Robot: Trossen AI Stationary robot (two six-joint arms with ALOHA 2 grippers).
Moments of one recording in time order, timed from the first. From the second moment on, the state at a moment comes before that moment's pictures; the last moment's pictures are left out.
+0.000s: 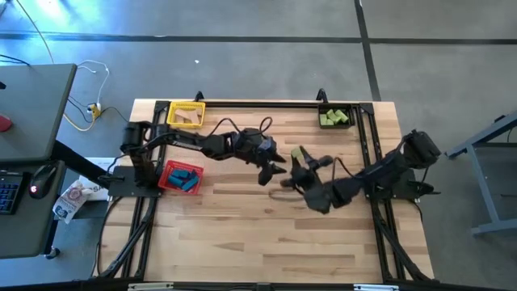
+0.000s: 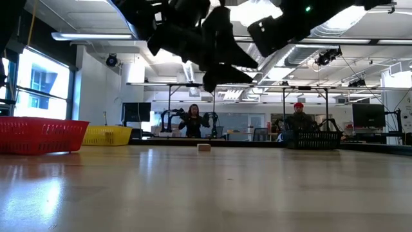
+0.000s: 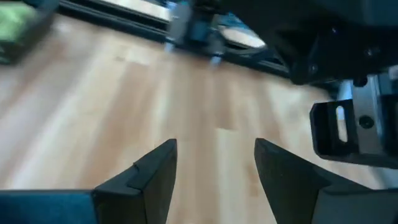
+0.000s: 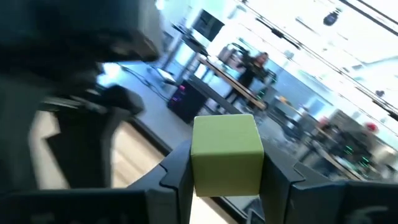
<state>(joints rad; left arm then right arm) 0.25 1.82 1.12 0.26 0.26 -0.22 0.40 1.60 0.81 0.54 1.57 -0.32</state>
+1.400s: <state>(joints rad) 0.23 1.65 1.12 -0.20 -0.36 0.12 -0.48 1.54 0.81 0.07 0.82 -0.09</state>
